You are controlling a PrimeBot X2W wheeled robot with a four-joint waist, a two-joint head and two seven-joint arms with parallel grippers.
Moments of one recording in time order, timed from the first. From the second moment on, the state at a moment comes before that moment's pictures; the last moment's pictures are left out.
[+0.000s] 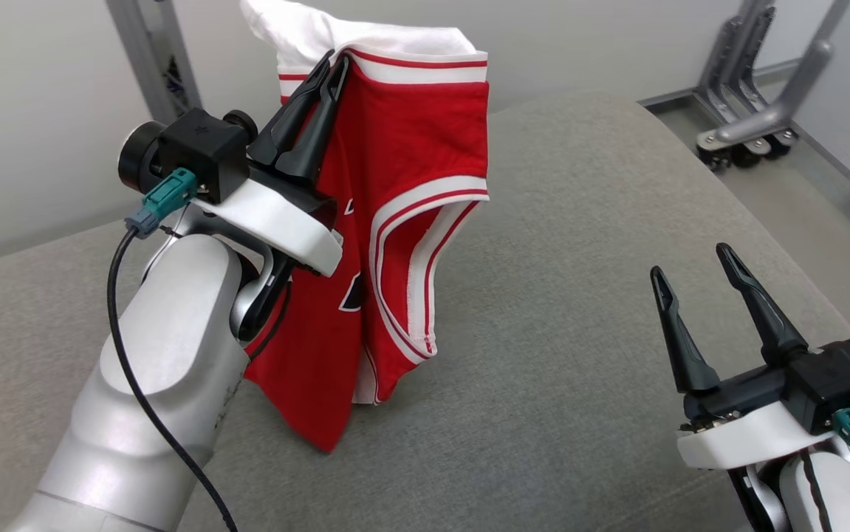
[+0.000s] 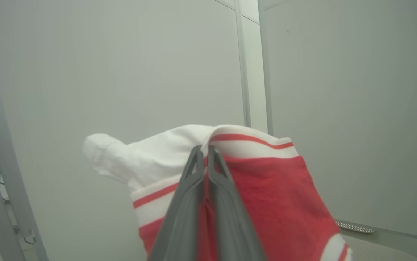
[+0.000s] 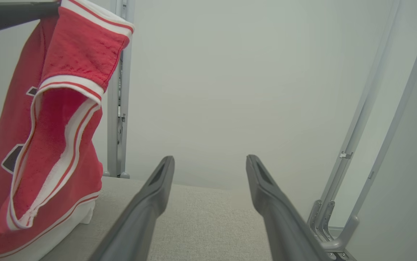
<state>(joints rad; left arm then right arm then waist) -0.76 0.12 -0.42 0.47 -0.39 -0.13 -0.26 -0.17 -0.15 0.14 0.06 0.05 0.13 -0.26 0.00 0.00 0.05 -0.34</state>
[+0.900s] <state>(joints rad) -0.95 0.05 -0.70 1.10 -0.31 -0.13 -0.26 -0.20 -0.05 0.16 0.04 0.07 0.13 -0.26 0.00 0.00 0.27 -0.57</state>
